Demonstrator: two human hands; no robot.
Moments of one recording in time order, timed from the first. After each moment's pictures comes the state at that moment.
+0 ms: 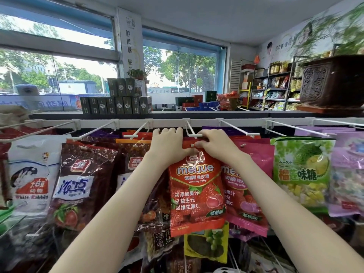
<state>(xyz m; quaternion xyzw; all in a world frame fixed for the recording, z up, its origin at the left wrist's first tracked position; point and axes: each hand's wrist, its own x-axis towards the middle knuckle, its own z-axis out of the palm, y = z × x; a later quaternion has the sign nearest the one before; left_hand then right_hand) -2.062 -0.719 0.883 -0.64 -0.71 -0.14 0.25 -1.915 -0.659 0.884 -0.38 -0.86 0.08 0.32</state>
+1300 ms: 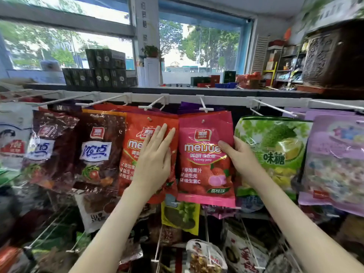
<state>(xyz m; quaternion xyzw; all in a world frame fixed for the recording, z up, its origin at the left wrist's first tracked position) -1.966 -0.741 0.773 -0.62 -0.62 -0.41 0.24 -1.763 -0.628 0.795 -0.27 -0.68 0.49 0.46</state>
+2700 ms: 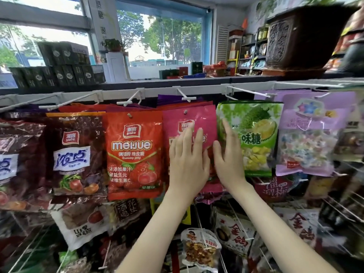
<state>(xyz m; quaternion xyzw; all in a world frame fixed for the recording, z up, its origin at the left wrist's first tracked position) -1.874 -0.722 0.757 -0.65 -0.56 -0.42 0.30 -1.768 -0.678 0.760 -0.37 -0.72 0.07 0.58</state>
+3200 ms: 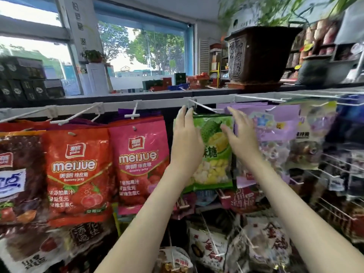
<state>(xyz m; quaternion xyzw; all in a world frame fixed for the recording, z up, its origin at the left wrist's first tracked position) -1.770 -0.664 0.837 -0.66 -0.53 -0.52 0.06 -1.626 -0.595 0.825 -0.45 -0.72 0.00 0.53</state>
